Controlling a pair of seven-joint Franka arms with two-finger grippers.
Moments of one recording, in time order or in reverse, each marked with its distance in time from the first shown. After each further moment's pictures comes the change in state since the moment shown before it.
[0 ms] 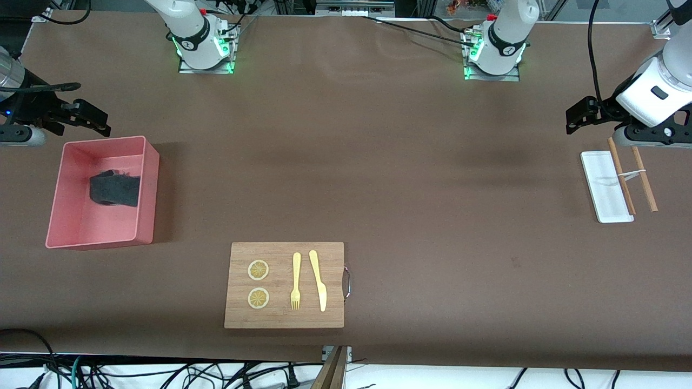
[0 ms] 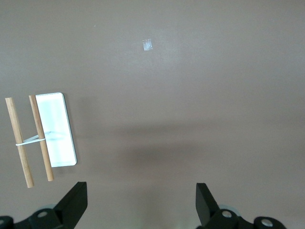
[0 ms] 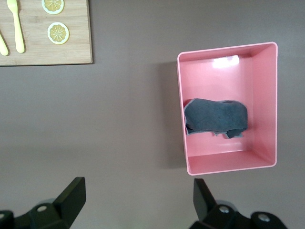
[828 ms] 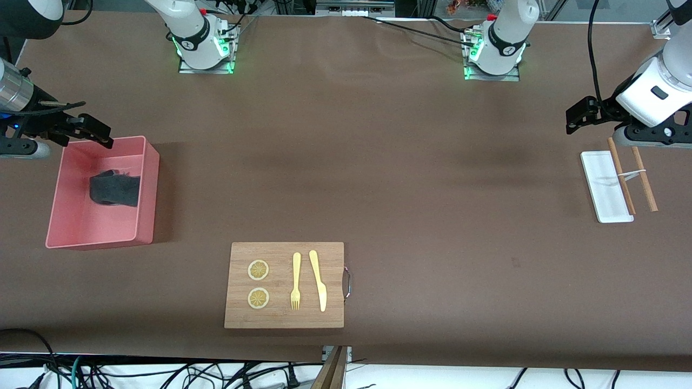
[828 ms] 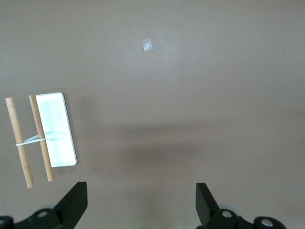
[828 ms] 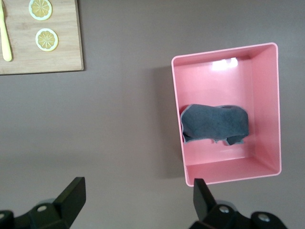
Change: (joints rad) left arm 0.000 0.000 0.000 0.000 0.000 0.000 0.000; right arm -0.009 -0.003 -0.018 -0.085 0.000 0.100 0.000
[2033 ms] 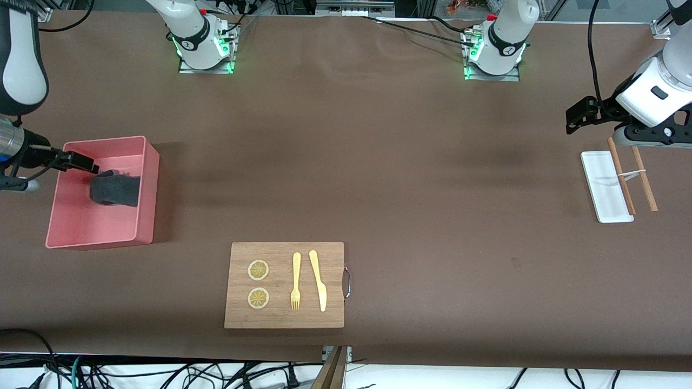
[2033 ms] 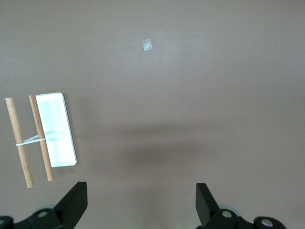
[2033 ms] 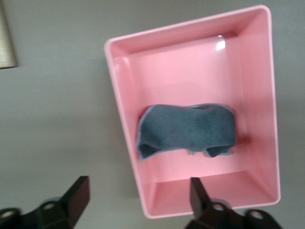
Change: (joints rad) left arm 0.000 0.000 0.000 0.000 0.000 0.000 0.000; right arm -0.095 0.107 -0.116 -0.164 0.065 0.209 -0.196
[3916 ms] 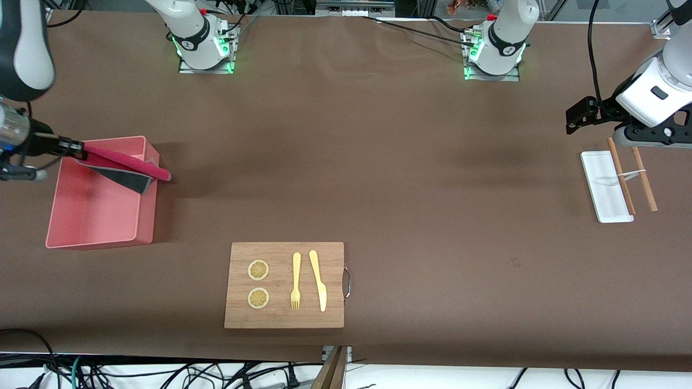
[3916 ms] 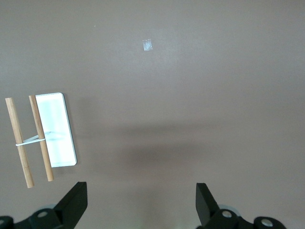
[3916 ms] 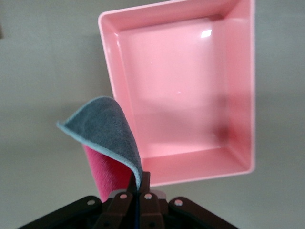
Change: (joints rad) left arm 0.000 0.000 0.000 0.000 0.000 0.000 0.000; right arm 0.061 -0.051 -0.078 -0.001 -0.102 -0.096 -0.021
